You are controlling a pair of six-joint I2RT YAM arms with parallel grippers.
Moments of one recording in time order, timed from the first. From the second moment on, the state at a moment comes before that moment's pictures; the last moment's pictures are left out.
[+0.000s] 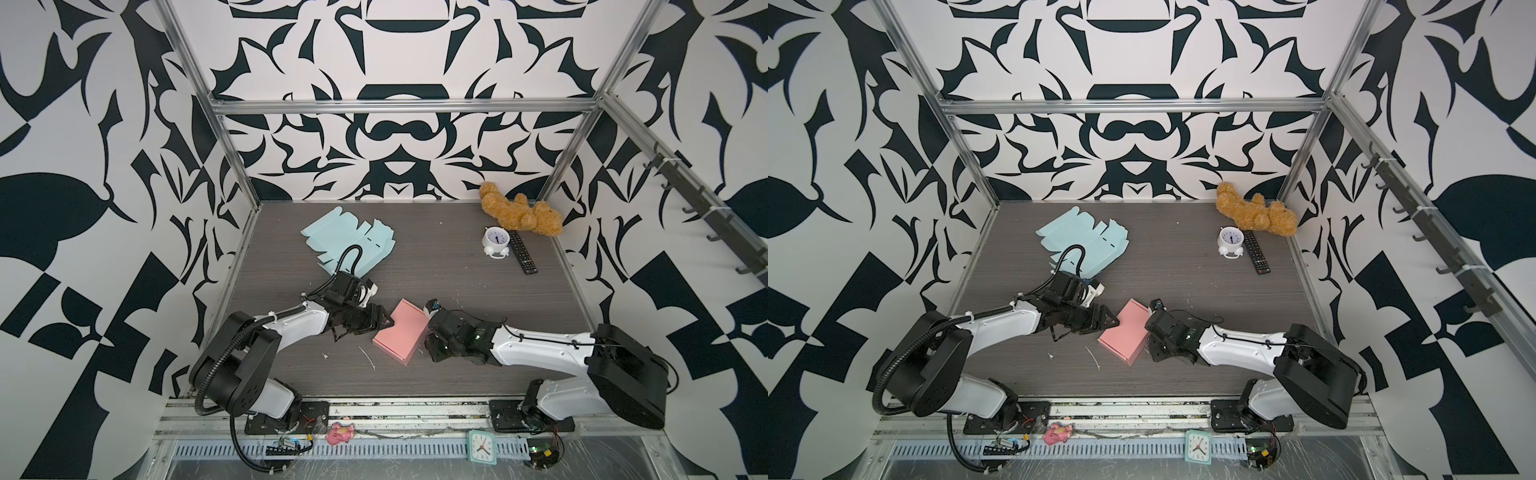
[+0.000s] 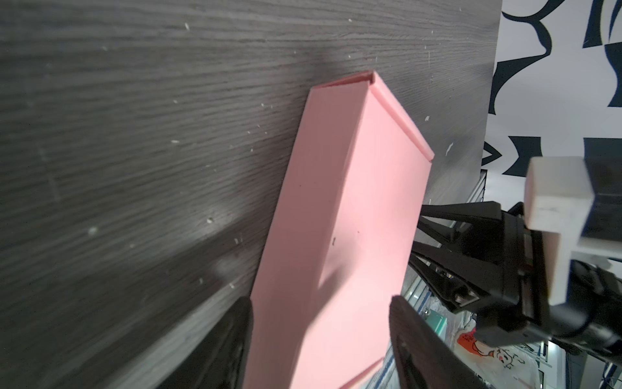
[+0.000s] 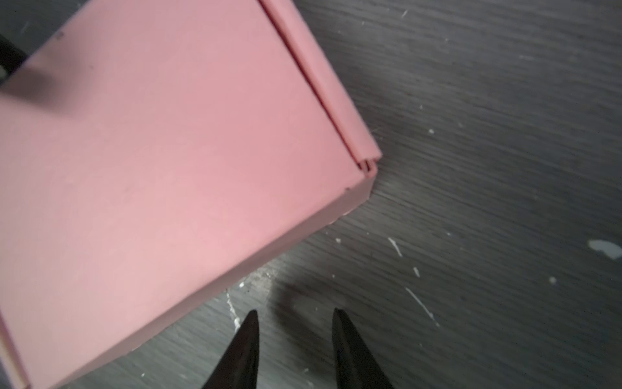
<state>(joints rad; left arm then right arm) -0.55 1.45 0.63 -0.17 0.64 -0.58 0.98 1.34 0.56 -0.28 0.09 0.60</state>
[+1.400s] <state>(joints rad) -0.75 1.33 0.48 -0.11 0.51 -0.75 1.11 1.42 0.58 -0.21 0.10 0.73</state>
